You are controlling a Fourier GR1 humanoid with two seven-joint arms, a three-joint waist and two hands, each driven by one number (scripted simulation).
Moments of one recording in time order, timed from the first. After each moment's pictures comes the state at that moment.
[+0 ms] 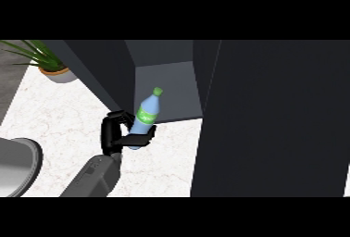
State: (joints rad) left arm -0.37 0.12 -0.34 -0.83 0.56 0.56 -0.60; right arm 0.21 -0.32 -0.33 -2.30 -0.56 0.22 0.18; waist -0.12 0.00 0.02
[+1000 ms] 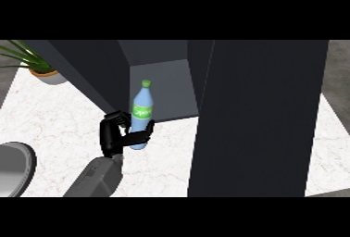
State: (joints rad) left arm -0.35 0.11 -0.33 -0.88 0.60 0.65 -0.63; right arm 0.18 -0.38 -0.40 -2.24 -0.66 0.27 0.19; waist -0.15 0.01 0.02
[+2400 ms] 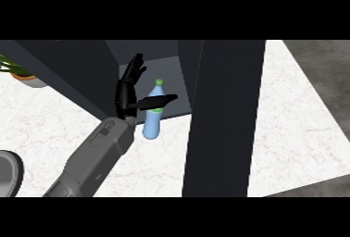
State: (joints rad) left arm -0.70 0.12 -0.40 -0.76 0.59 0.62 -0.53; right arm 0.14 -0.40 -0.41 -2.18 -0.70 0.32 0.17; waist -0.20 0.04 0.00
